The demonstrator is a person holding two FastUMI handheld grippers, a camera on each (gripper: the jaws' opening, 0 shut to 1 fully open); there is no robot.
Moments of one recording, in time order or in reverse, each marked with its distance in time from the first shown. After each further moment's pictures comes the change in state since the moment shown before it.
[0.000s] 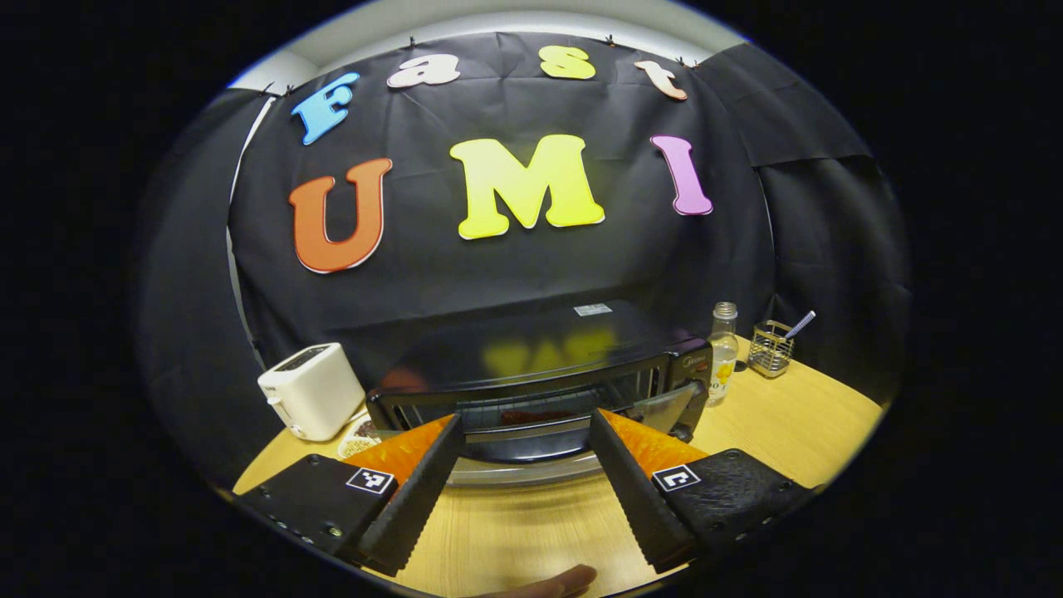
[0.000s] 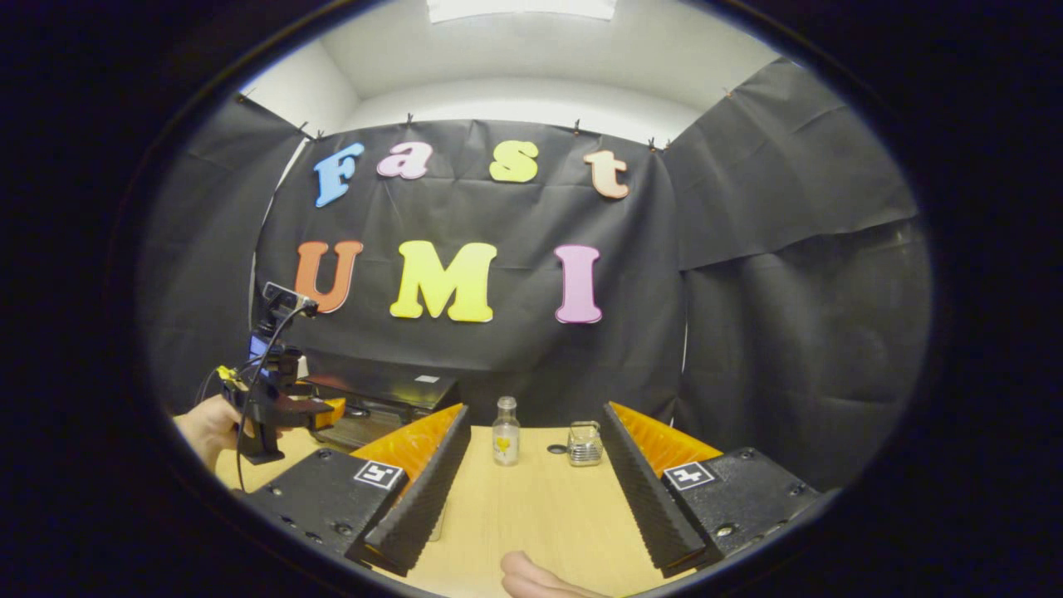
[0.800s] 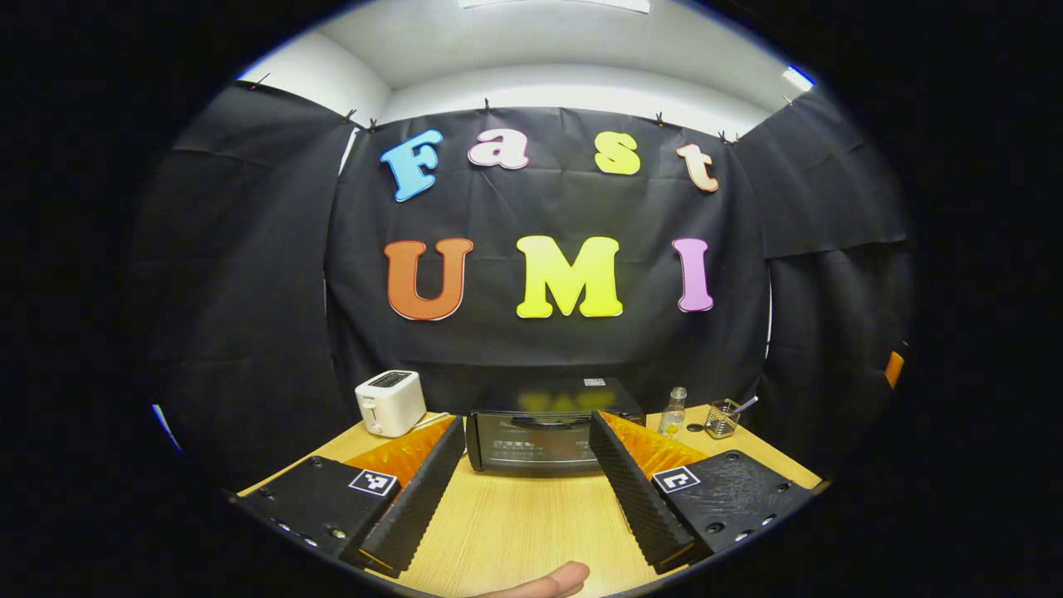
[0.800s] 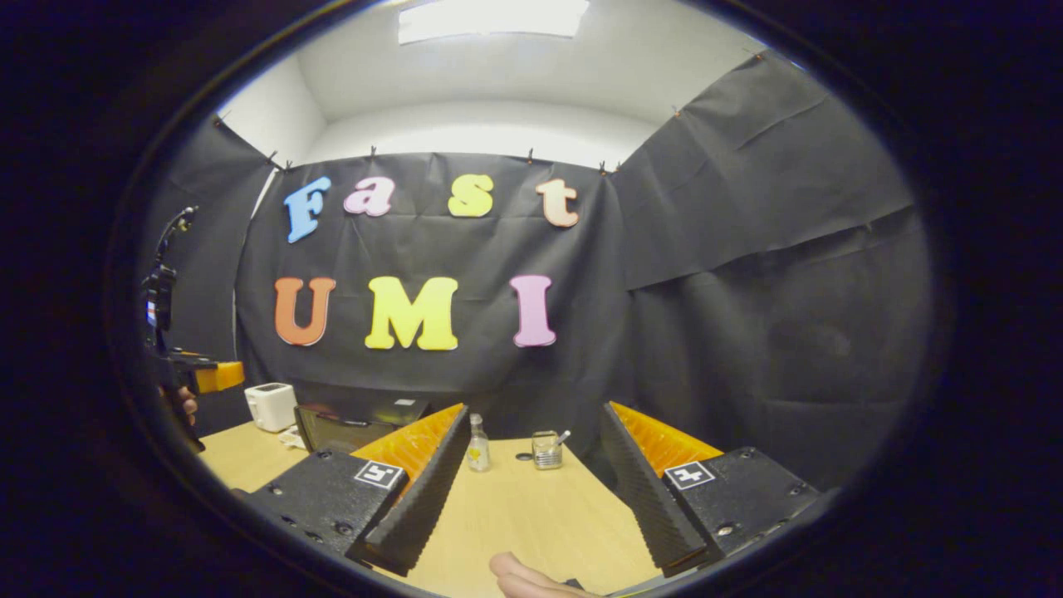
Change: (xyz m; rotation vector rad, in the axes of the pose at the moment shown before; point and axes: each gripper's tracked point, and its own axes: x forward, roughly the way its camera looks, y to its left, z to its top) left arm -0.258 0.026 0.093 -0.181 -0.192 0.123; right arm -0.102 -0.051 0.061 0.074 -0.105 -0.118
